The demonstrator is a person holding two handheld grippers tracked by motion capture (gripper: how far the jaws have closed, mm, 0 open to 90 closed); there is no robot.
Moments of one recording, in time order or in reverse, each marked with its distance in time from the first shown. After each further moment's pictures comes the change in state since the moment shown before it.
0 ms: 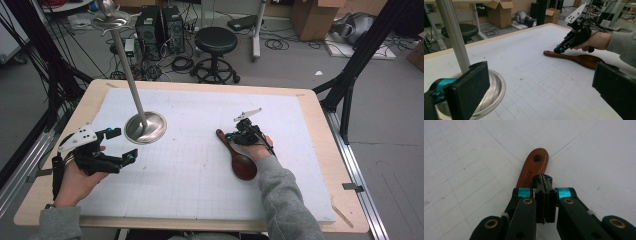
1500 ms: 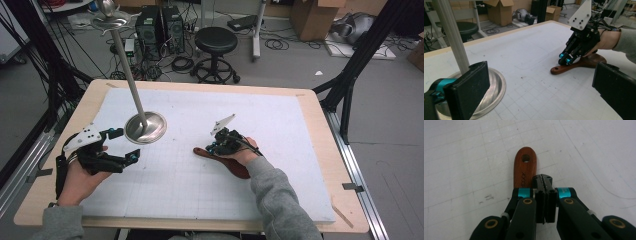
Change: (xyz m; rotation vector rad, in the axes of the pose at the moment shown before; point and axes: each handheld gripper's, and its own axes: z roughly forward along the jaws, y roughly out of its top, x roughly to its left) left arm 0.000 -0.003 0.007 0.020 0.006 0.007; right arm 0.058 0.020 0.019 0.098 0.192 -0.299
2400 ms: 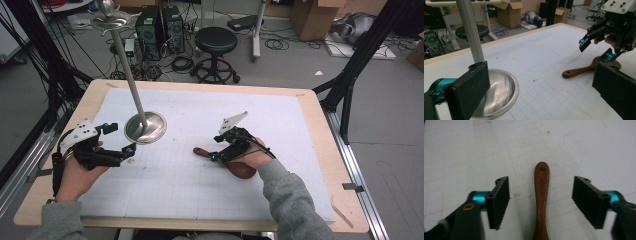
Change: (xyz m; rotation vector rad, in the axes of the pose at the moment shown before) left arm 0.012 0.006 -0.002 -0.023 0.062 0.006; right arm 0.021 0.006 -0.051 -0.083 0.005 -0.030
